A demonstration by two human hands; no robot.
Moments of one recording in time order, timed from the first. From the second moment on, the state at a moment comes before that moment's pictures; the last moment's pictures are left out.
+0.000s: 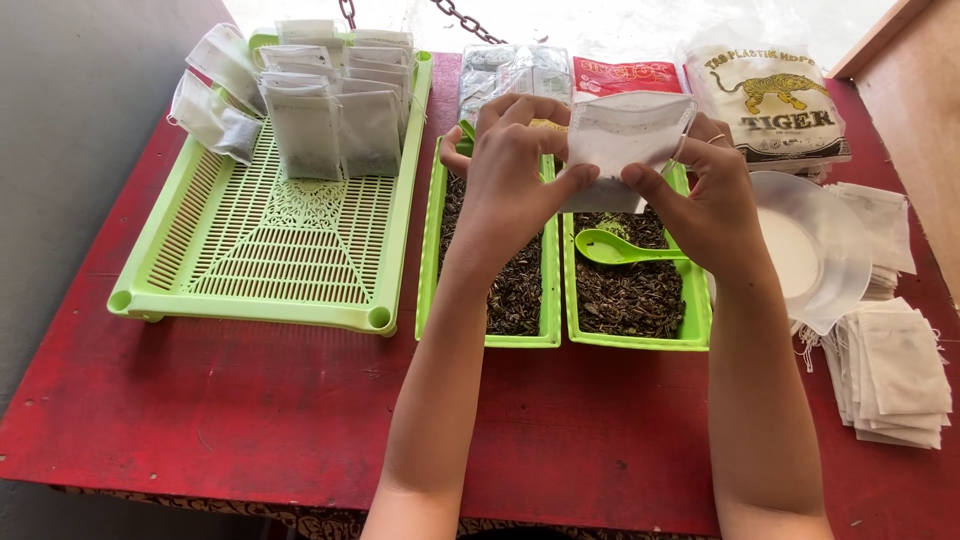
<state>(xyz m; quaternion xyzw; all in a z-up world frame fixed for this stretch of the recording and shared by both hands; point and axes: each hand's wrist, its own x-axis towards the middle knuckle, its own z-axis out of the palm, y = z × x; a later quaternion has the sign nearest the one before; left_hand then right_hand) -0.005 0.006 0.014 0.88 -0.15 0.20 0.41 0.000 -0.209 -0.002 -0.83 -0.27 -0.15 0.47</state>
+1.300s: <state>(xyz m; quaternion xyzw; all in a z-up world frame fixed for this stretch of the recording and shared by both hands) 0.032 0.003 -0.040 0.93 -0.02 0.21 0.31 0.033 -0.219 -0.064 -0.91 -0.11 -0.25 0.32</state>
